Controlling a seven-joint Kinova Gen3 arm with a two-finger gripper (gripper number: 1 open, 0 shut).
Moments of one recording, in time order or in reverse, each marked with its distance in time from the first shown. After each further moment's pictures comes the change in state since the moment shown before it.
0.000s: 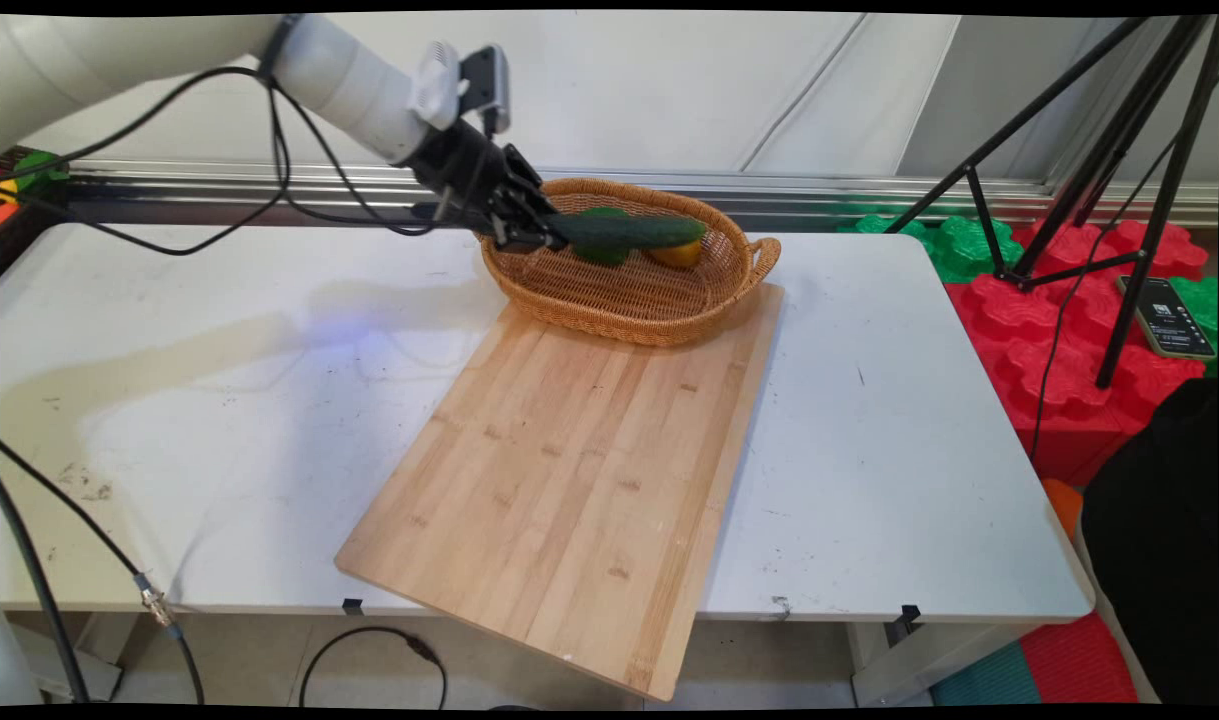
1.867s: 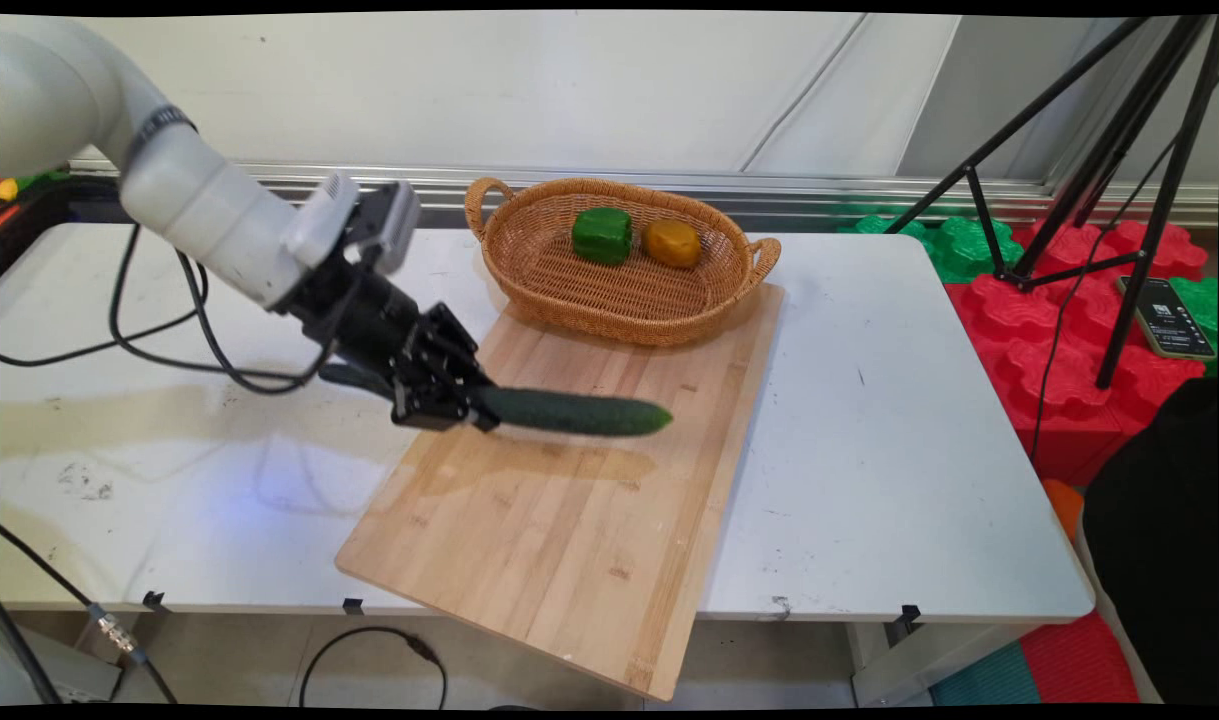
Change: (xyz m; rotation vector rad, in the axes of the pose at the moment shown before) arm -0.042 0.149 -0.056 -0.297 -0.014 -0.118
